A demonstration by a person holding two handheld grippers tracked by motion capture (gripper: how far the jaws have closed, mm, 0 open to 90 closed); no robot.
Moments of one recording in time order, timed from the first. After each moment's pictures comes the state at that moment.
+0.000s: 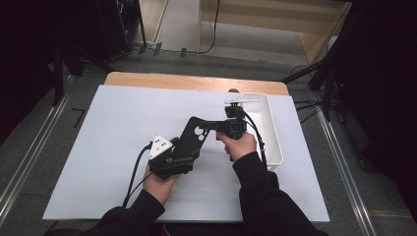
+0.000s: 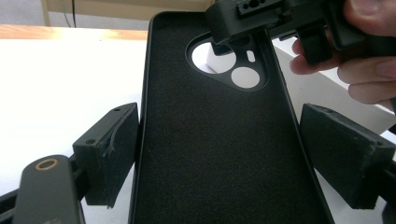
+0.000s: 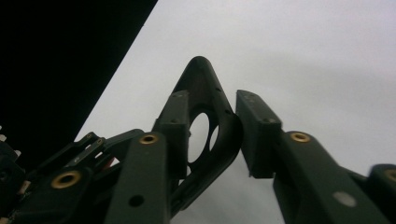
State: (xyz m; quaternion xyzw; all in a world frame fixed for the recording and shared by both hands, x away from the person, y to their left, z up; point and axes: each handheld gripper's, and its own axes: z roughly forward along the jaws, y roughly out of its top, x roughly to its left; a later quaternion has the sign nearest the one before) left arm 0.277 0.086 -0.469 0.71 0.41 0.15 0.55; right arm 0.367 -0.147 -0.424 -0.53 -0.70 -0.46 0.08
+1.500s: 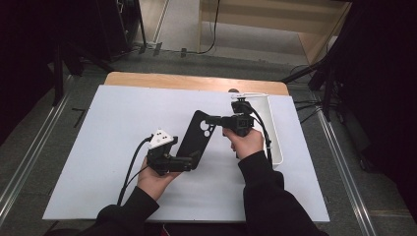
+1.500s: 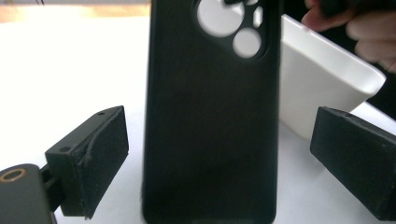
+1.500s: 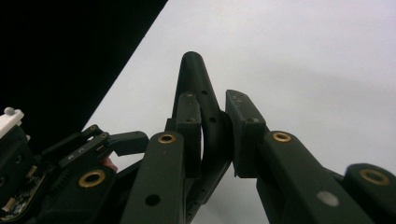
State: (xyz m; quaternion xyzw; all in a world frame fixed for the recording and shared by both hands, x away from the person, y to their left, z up) left arm 0.289 0.093 -0.447 0.77 0.39 0.10 0.50; right arm 0.360 -0.160 -0.397 -0.53 -0.71 -0.47 0.05
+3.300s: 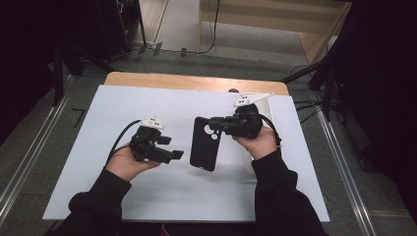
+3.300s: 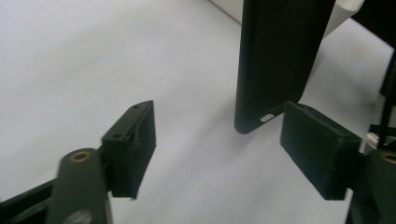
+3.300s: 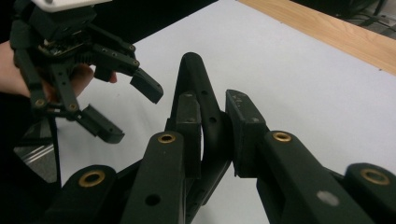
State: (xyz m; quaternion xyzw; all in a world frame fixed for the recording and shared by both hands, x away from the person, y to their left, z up) left arm 0.324 0.130 -0.415 0.86 0.32 -0.01 0.39; right arm 0.339 -0.174 -0.376 -0.32 -0.81 -0.49 -0.04
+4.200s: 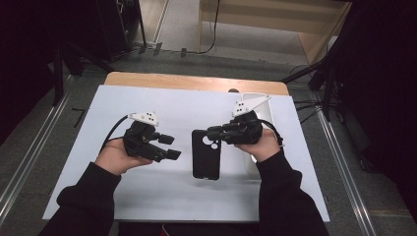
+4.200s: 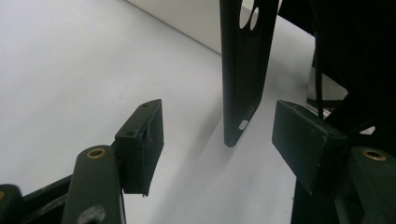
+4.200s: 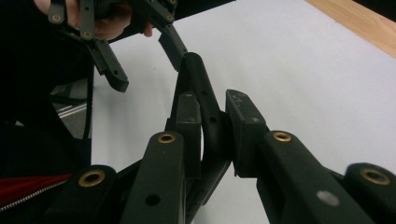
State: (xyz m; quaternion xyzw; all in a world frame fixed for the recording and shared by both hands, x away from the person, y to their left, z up) left arm 0.326 0.141 -0.386 0.88 0.22 -0.07 0.42; right arm 0.328 -0.172 -0.375 -0.22 -0.85 -0.48 -0.01
